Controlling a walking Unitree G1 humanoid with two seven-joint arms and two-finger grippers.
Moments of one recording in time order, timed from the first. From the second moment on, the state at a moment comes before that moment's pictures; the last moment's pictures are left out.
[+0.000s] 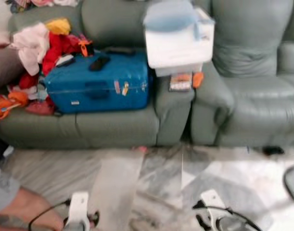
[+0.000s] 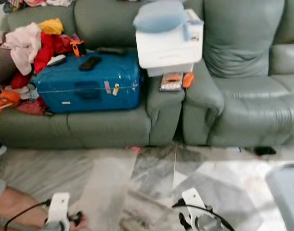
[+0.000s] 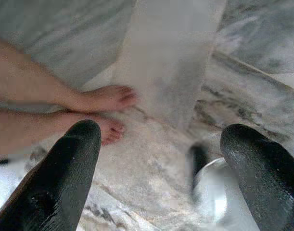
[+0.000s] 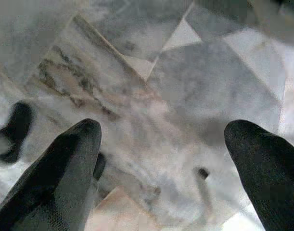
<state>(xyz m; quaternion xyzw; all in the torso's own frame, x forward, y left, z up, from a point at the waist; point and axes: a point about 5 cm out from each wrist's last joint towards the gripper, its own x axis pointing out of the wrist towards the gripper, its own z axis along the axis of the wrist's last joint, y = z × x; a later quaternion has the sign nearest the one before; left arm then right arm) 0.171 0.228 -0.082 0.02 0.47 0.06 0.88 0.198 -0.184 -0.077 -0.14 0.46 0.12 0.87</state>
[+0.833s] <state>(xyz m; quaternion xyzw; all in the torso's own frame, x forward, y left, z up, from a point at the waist) 0.173 0.240 -0.078 0.03 0.47 0.08 0.88 0.205 -0.164 -0.075 -0.14 0.44 0.15 0.87</state>
